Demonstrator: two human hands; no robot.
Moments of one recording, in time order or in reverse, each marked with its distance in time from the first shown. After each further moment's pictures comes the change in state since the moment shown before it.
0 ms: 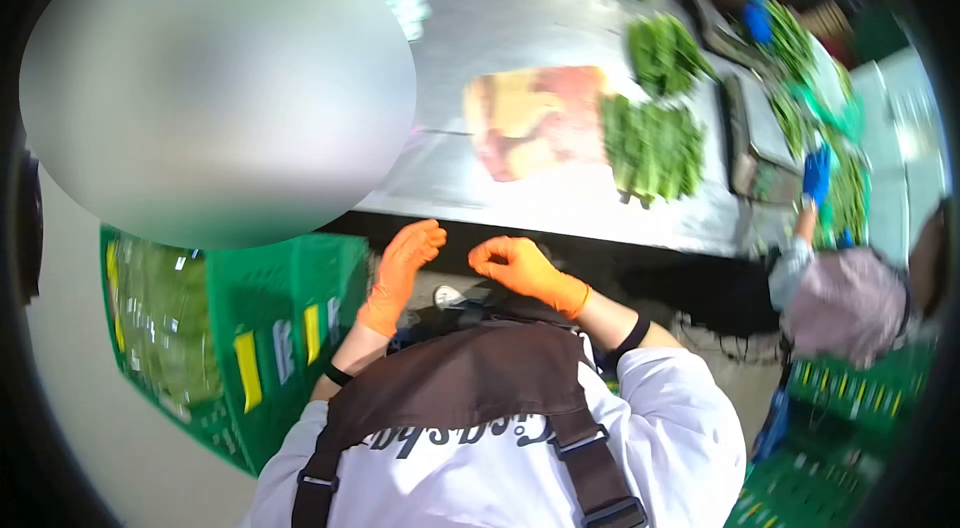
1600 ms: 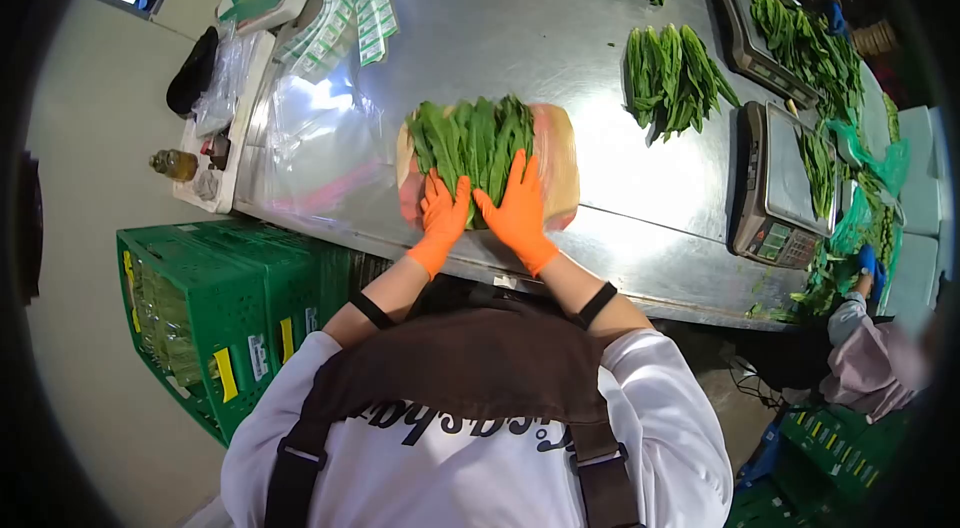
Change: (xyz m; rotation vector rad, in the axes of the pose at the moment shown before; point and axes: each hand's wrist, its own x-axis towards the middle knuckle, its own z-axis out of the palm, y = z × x) left_hand 0.200 -0.039 0.141 1.111 0.574 -0.010; right_hand 0.106 0.074 -0.149 -0.596 0.544 0.045
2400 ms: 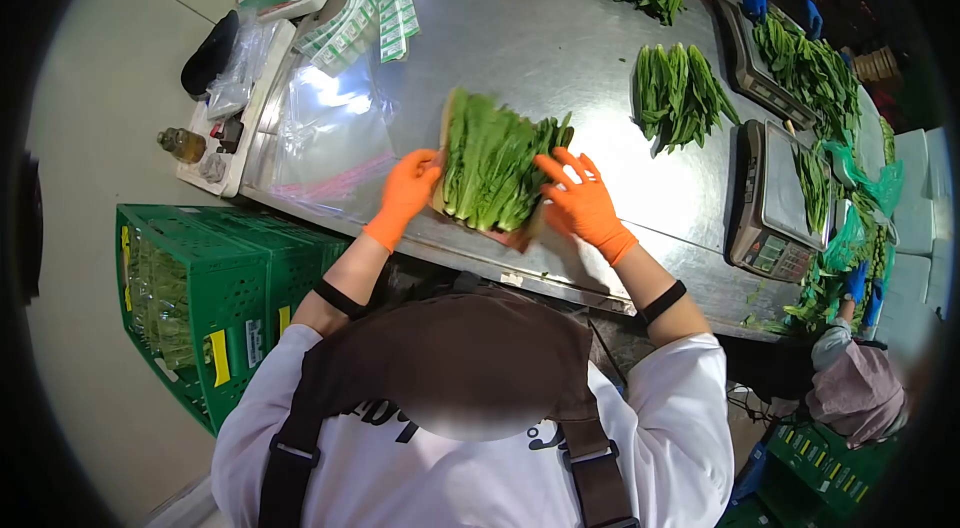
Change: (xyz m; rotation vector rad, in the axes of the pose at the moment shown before) left_hand 0.023 -0.003 -0.101 -0.509 -0.125 0.126; right_hand 0.019 0.009 -0.118 -0.446 -0.053 -0.832
